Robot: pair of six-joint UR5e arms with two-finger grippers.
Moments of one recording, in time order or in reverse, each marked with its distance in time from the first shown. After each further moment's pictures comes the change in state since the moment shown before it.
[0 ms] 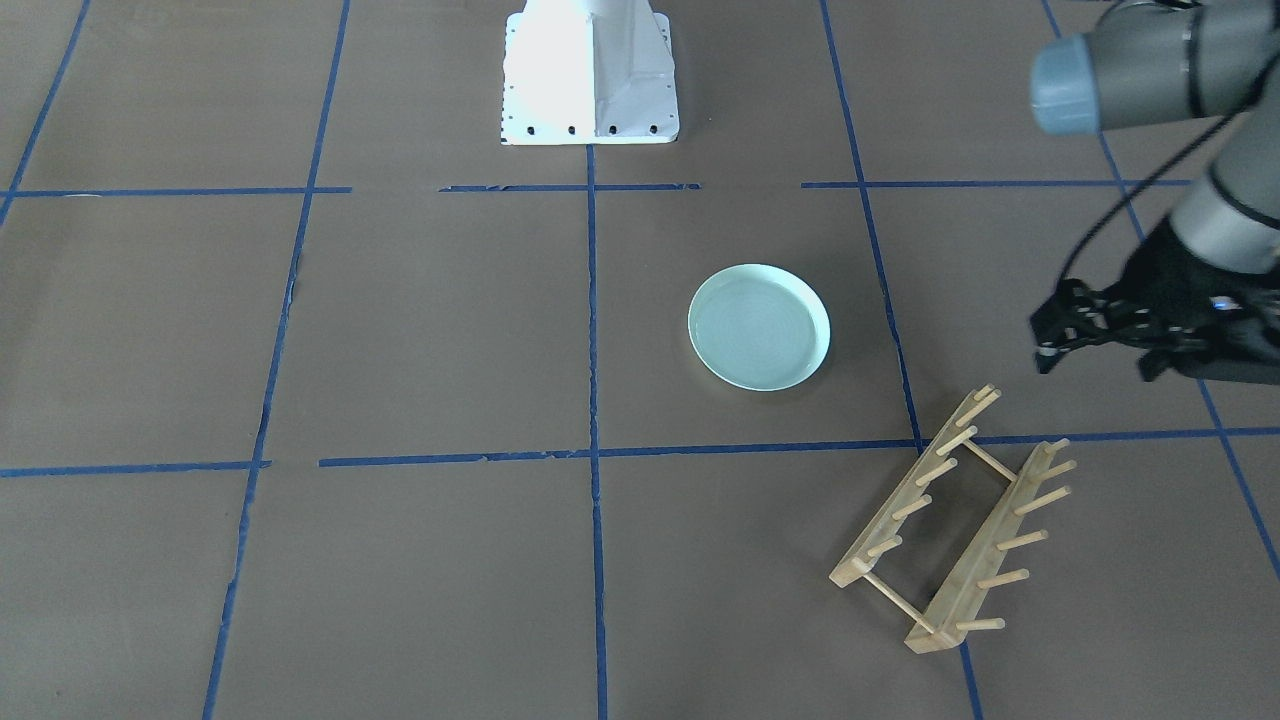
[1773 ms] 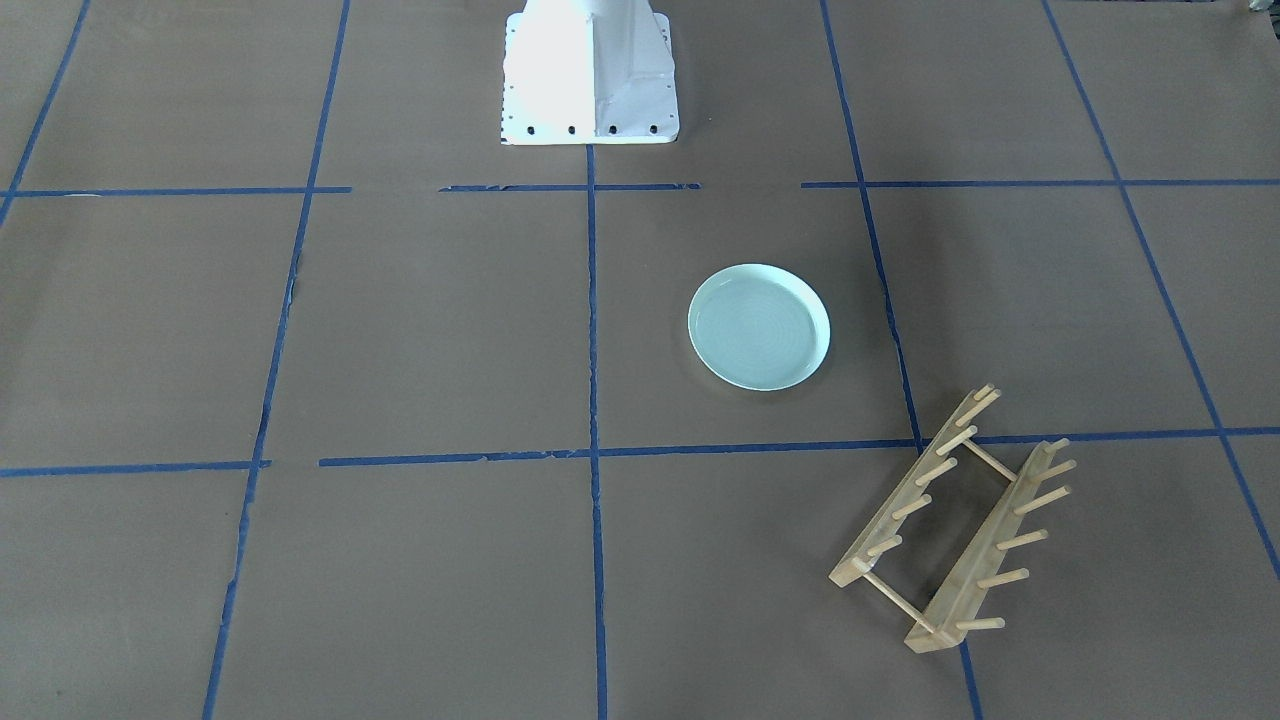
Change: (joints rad) left arm -0.350 0.361 0.125 -0.105 -0.108 0.434; right arm 0.000 0.000 0.000 0.000 0.000 0.000
